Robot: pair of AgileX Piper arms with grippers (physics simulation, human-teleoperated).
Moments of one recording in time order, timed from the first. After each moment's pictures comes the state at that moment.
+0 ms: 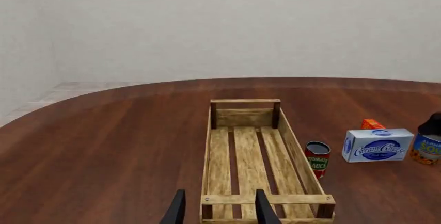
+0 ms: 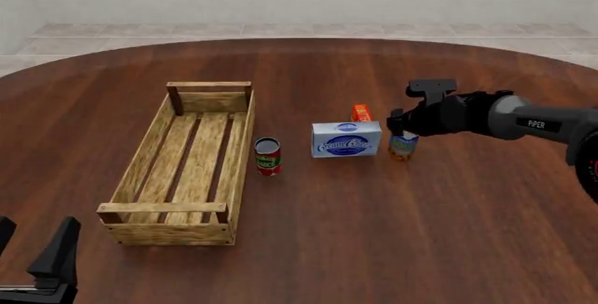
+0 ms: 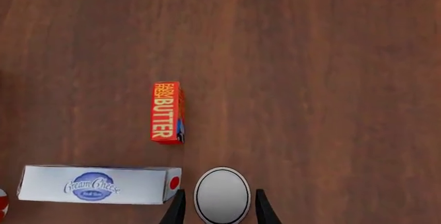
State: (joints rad) left arm 0.00 0.00 0.00 0.00 0.00; right arm 0.11 1.99 -1.32 0.20 0.04
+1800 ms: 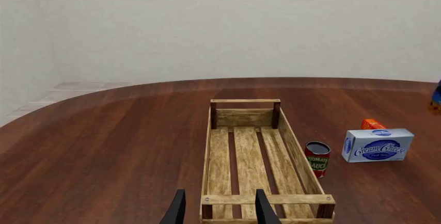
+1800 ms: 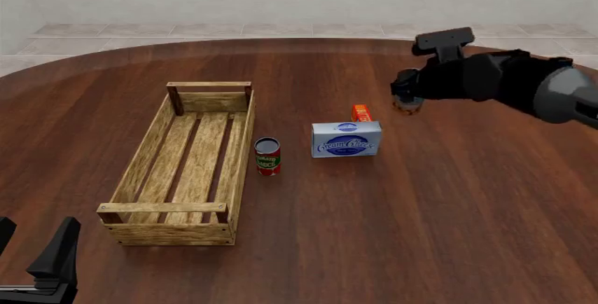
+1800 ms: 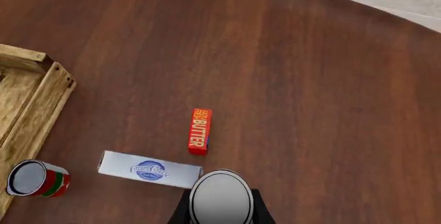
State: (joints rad) left arm 0.00 0.00 0.00 0.00 0.00; right arm 0.16 1.73 -1.33 0.30 -0.09
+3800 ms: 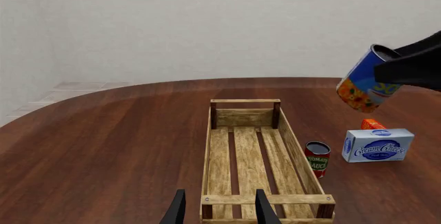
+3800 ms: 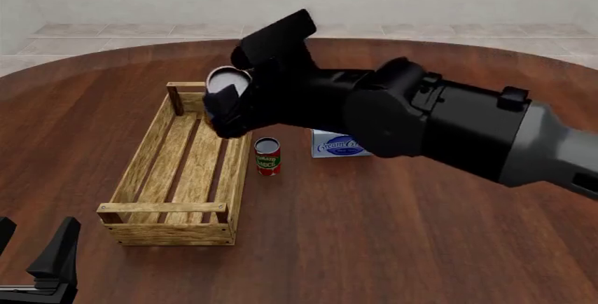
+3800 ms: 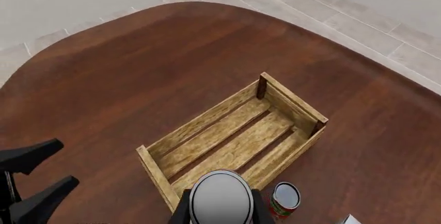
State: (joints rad) left arm 0.00 0.00 0.00 0.00 0.00; right arm 0.89 1.58 -1.37 0.22 -0.03
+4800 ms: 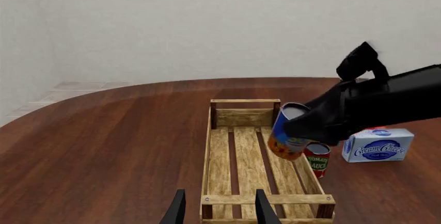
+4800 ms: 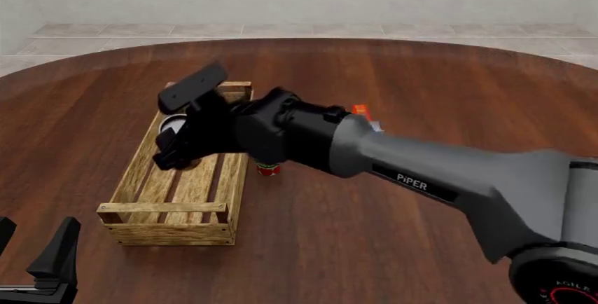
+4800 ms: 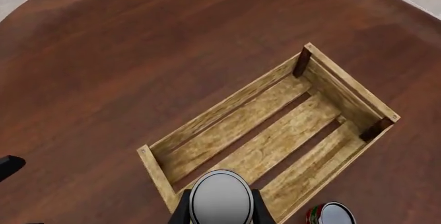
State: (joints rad) left arm 0.00 0.00 0.00 0.00 0.00; right arm 0.95 1.99 -1.70 0.34 0.00
